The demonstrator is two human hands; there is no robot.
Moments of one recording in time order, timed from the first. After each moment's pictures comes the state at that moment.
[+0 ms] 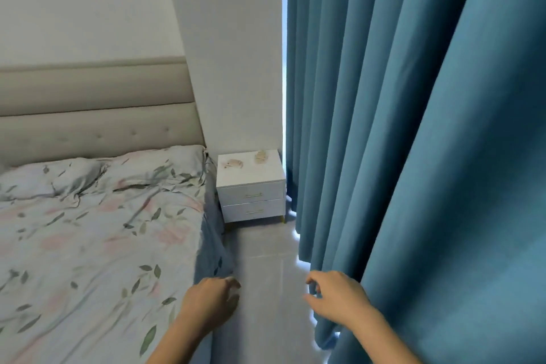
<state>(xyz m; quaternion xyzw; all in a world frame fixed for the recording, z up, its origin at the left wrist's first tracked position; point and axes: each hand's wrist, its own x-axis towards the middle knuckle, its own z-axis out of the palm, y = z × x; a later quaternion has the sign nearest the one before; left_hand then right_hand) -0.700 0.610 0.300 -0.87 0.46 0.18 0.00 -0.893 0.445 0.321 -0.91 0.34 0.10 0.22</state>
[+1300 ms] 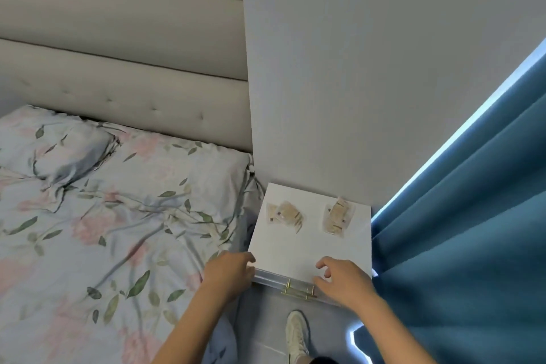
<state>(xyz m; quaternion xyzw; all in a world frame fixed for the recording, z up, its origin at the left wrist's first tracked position) -0.039 0.145 0.188 -0.93 0.25 0.28 -0.03 -0.156 -0.064 0.191 -0.90 0.24 0.27 0.24</state>
